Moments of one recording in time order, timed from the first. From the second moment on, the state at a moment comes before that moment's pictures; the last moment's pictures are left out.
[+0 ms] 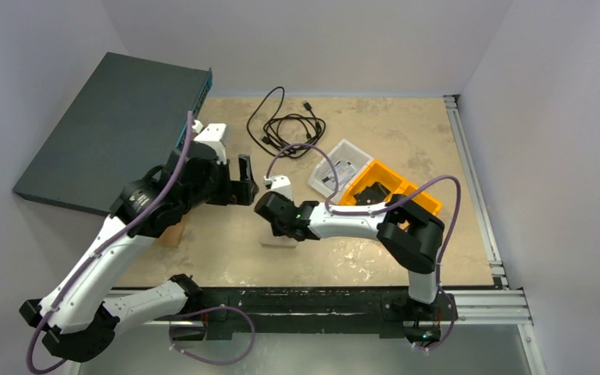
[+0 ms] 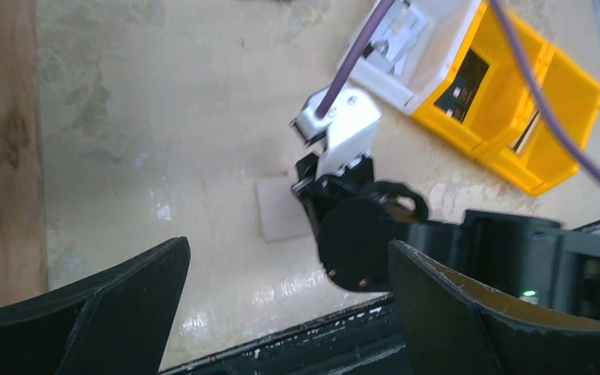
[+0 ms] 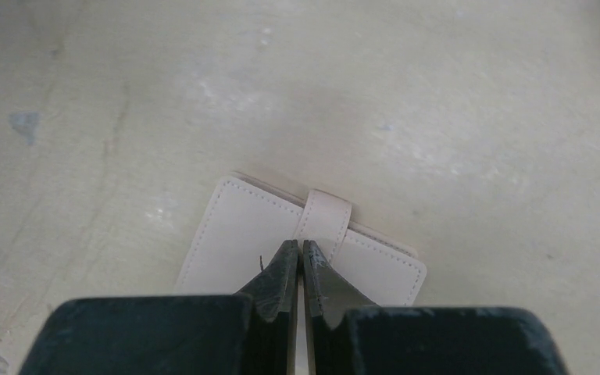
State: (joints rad) left arm -0.68 0.99 1.40 -1.05 -0.22 -0.50; right arm 1.14 1.92 1.27 -0.29 0.45 0.68
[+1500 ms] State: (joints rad) left arm -0.70 1.14 0.84 -0.68 -0.02 -0.64; right arm 1.03 1.32 0.87 -0.29 0.17 1.07
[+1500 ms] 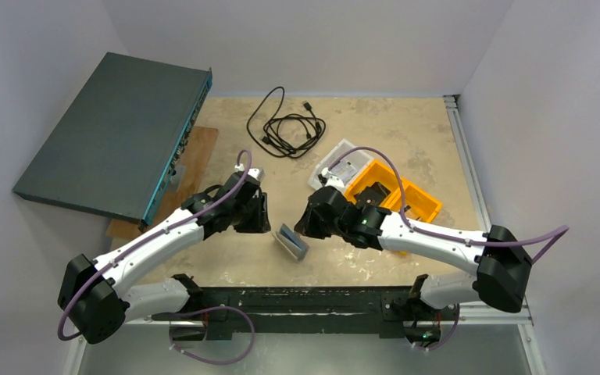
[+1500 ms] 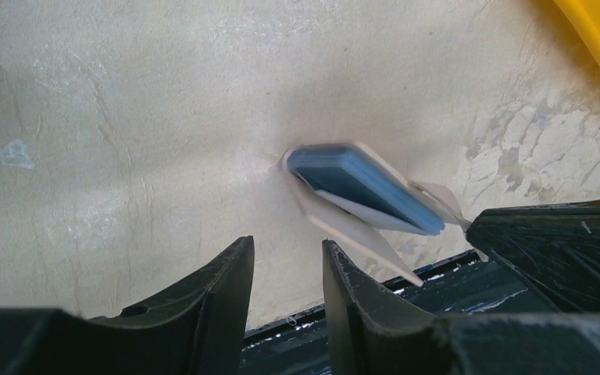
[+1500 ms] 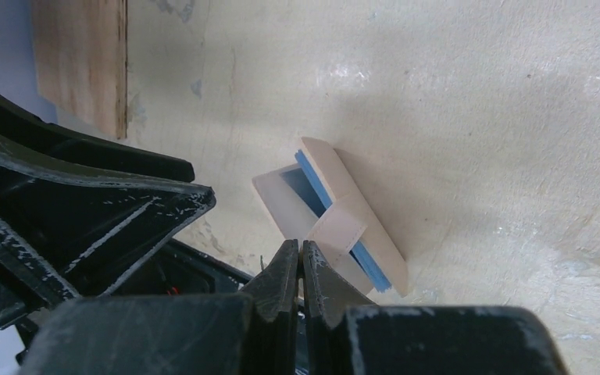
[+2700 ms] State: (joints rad) left arm -0.70 1.25 0.82 -0.60 0.07 -0.62; right arm 0.93 1.31 0.59 -0.39 0.31 1.03
